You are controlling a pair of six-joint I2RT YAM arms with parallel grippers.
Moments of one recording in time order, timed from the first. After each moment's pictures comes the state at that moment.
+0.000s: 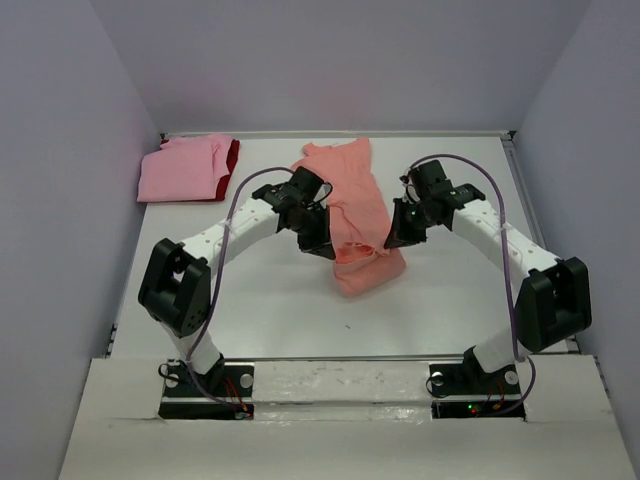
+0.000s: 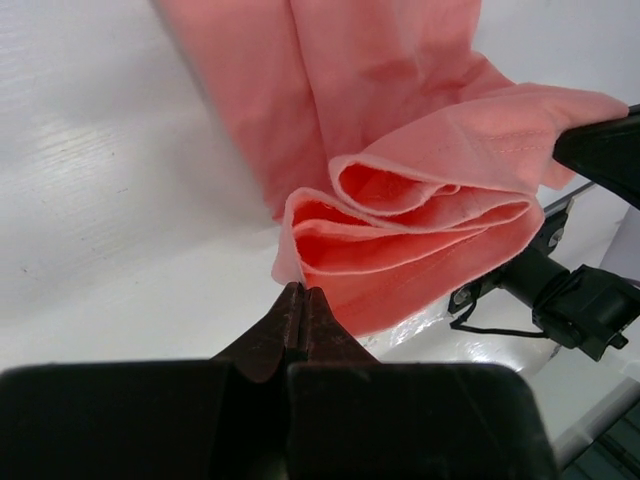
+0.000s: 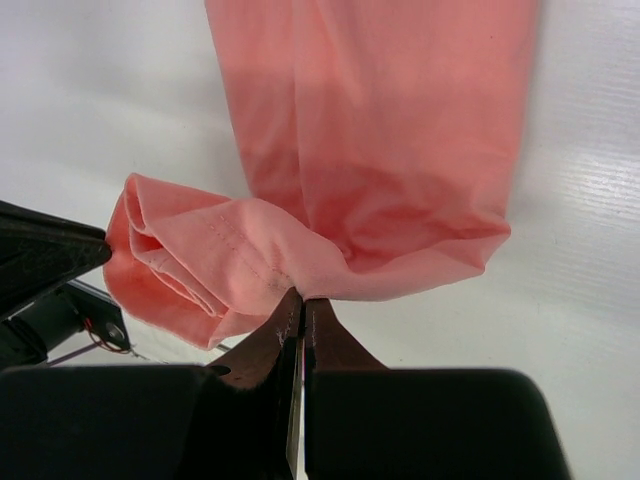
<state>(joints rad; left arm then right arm) -0.63 1.69 1.34 -0.73 0.36 -0.66 0.38 1.52 1.23 -0.78 -0.31 0.47</state>
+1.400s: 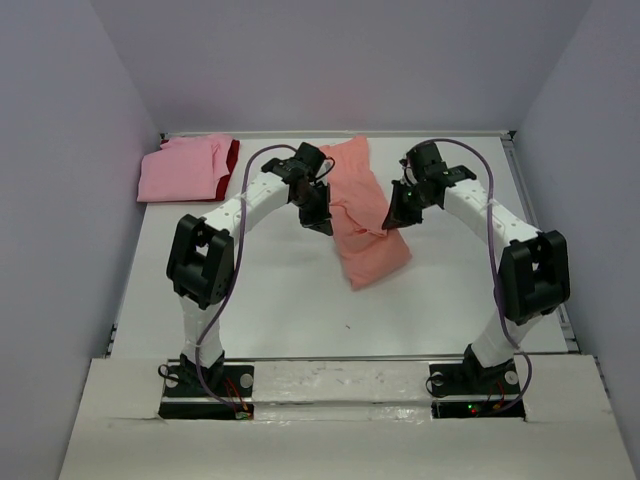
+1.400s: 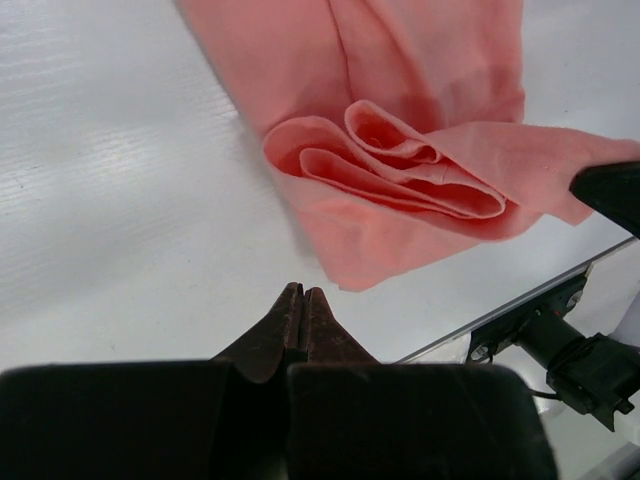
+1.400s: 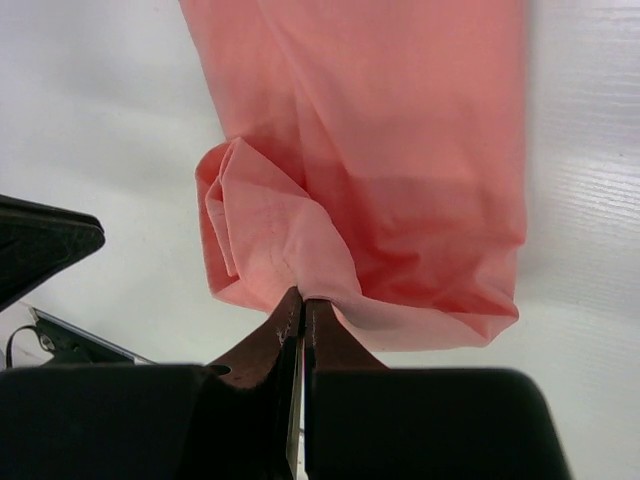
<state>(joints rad) -0.55 1.94 1.65 -0.85 0.32 -0.56 0.32 1.71 1.41 -0.76 -0.30 0.46</state>
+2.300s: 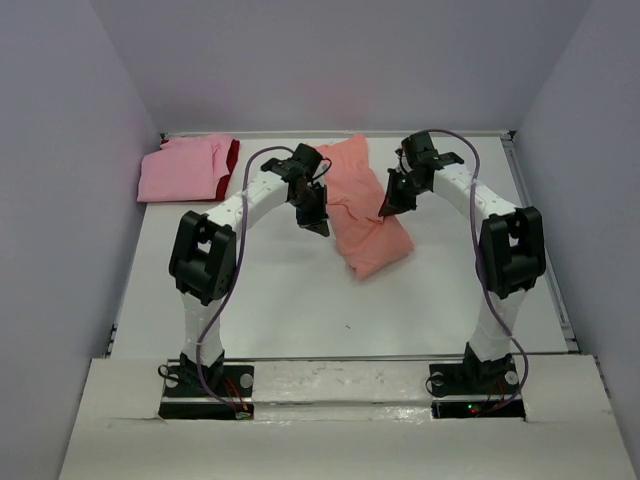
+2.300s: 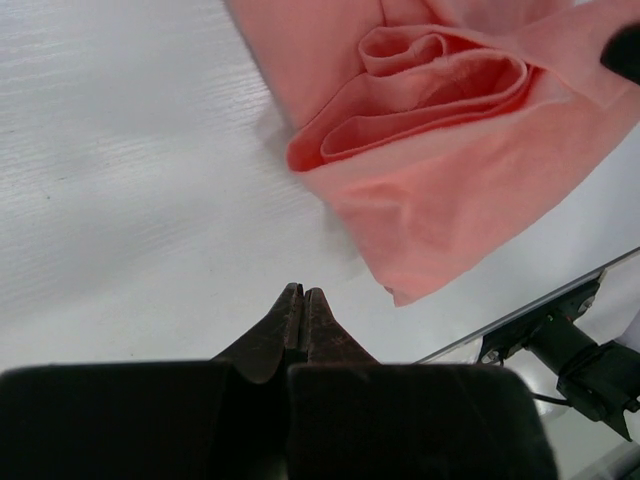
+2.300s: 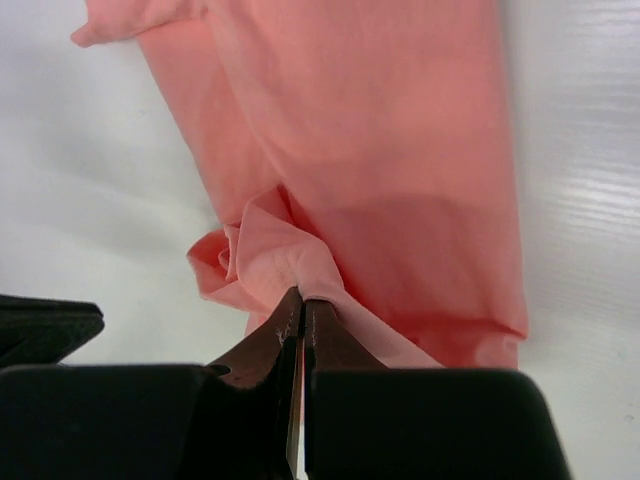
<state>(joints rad) -0.53 1.97 1.65 -0.85 0.32 -0.54 0.28 1.92 1.59 -0.75 -0.31 0.44</state>
